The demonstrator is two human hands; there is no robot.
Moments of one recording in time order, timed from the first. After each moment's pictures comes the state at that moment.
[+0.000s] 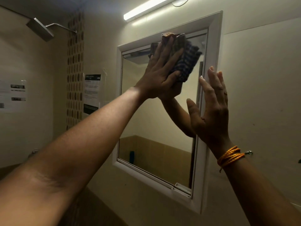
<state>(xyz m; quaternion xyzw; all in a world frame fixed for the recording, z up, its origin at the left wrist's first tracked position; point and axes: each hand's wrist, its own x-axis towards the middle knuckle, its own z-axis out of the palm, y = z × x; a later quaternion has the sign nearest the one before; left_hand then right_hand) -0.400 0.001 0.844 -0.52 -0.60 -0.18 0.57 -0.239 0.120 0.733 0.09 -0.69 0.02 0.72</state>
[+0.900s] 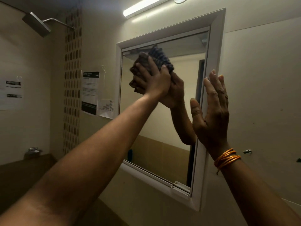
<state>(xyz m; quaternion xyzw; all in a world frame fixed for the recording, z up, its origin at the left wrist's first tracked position) -0.360 0.012 0.816 -0.30 -0.72 -0.58 0.24 -0.240 0.116 0.721 0.09 -0.68 0.05 0.73</state>
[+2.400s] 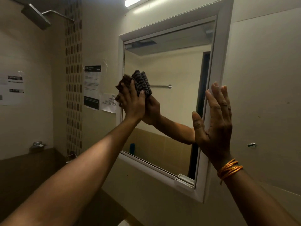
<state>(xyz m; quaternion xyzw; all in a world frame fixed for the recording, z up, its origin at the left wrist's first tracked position) -0.435 -0.028 0.717 -0.28 -0.73 -0.56 0.29 -0.238 0.117 0.679 0.10 -0.68 0.04 0.72</state>
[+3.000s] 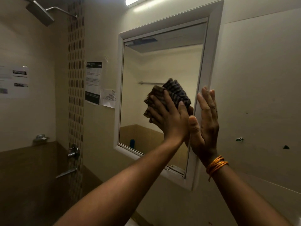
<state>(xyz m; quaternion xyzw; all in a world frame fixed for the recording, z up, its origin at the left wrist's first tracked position) -0.286 0.054 0.678 -0.28 -0.72 -0.58 0.25 -0.227 0.114 0.663 0.15 -0.70 0.15 0.68</state>
